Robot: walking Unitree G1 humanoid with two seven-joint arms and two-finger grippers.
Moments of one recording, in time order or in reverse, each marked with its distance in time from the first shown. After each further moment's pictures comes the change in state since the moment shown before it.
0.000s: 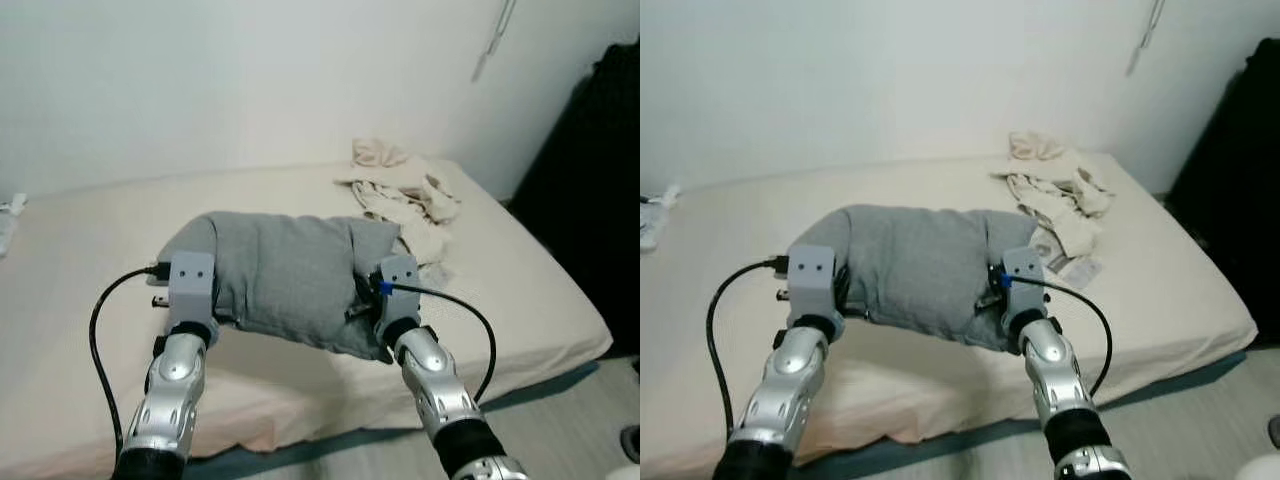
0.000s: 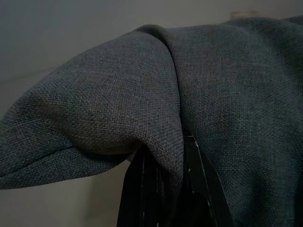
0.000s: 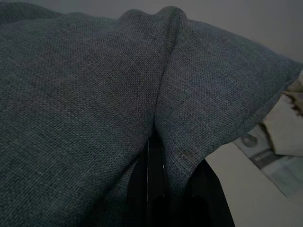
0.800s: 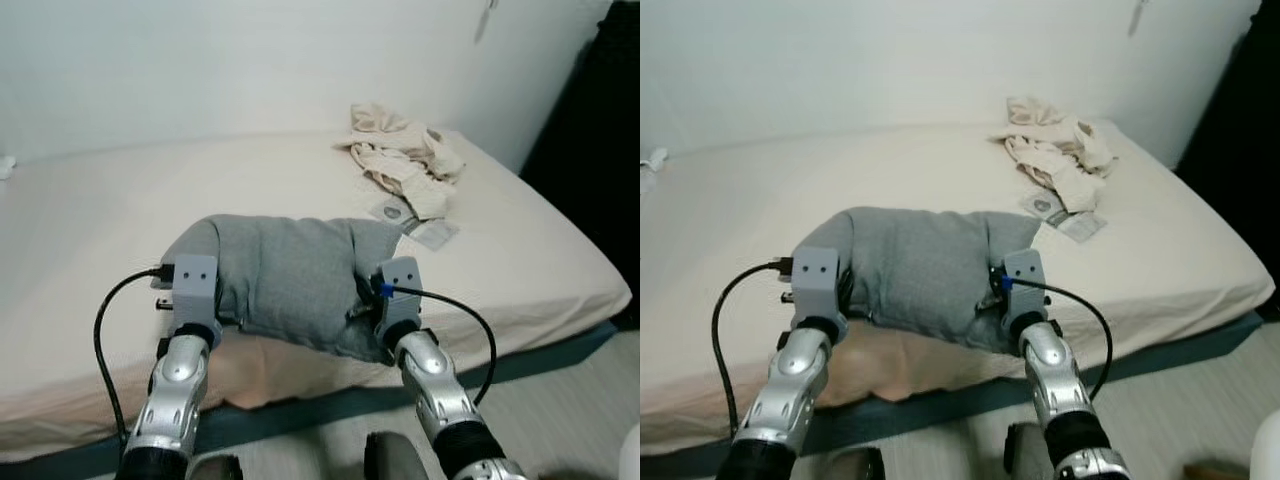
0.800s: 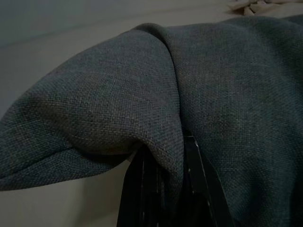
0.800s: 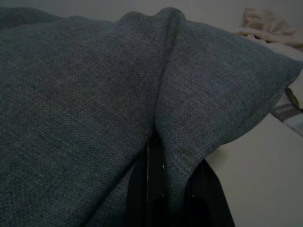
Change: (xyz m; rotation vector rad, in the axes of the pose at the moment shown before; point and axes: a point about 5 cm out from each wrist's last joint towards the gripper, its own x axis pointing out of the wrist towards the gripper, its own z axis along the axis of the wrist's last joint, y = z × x) left arm 0.001 -0.002 -0.003 -0.005 0.014 -0.006; right arm -0.001 0.000 -0.002 0.010 -0.004 -0.011
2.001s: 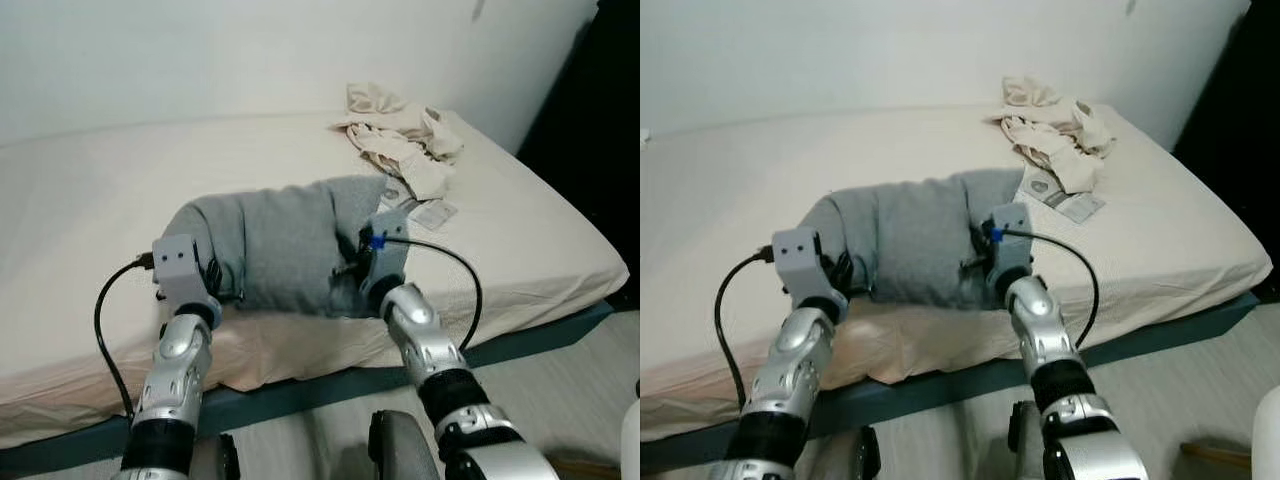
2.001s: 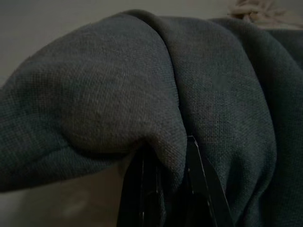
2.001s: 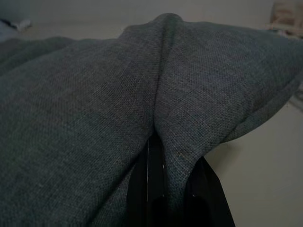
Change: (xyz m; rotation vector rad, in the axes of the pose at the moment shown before) left arm 0.013 0.005 0.007 -0.298 0.030 0.061; right arm 0.032 0.013 0.033 0.037 -0.020 0.107
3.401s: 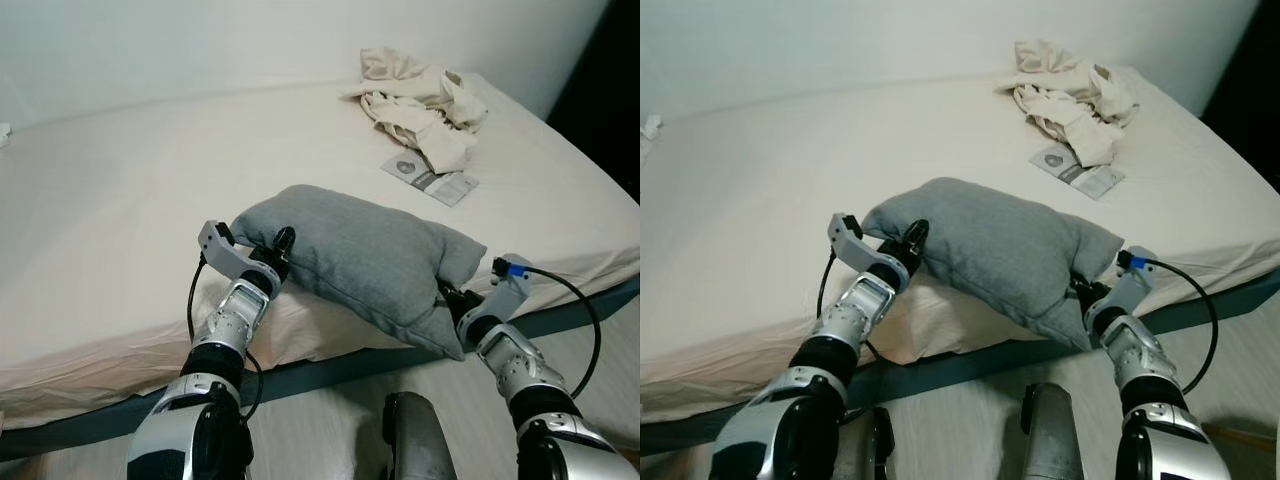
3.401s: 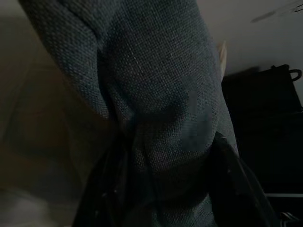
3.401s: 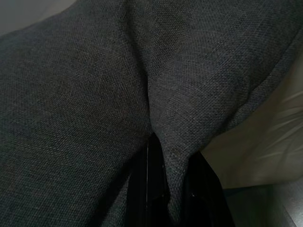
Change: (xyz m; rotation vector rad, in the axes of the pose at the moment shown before) left arm 0.049 -0.077 -0.003 -0.834 0.185 -0.272; right arm -0.070 -0.121 -0.041 0.564 0.120 -0.292
